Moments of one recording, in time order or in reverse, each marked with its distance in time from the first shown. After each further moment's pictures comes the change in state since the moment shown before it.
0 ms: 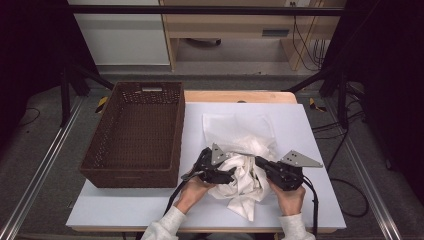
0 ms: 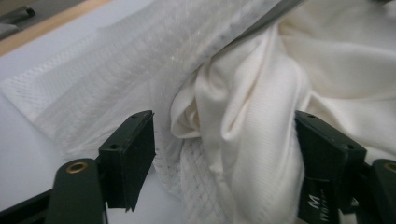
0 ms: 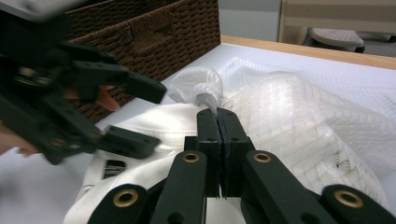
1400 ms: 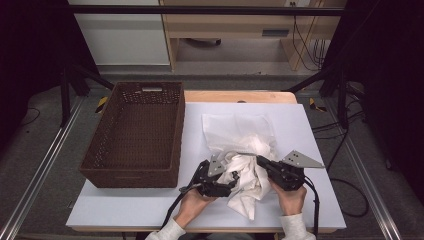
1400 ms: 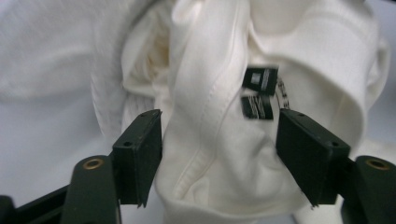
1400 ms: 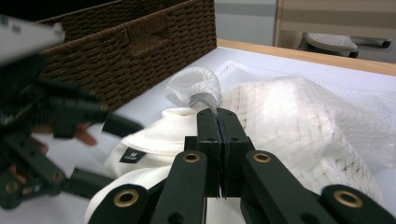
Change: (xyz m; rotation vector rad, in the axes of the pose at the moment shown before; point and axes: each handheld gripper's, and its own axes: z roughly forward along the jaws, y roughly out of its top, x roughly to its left) left arm -0.024 -0.030 -0.014 0.007 -0.089 -0.085; right arm -0.001 0.000 -0.003 -0.013 -0.016 -0.009
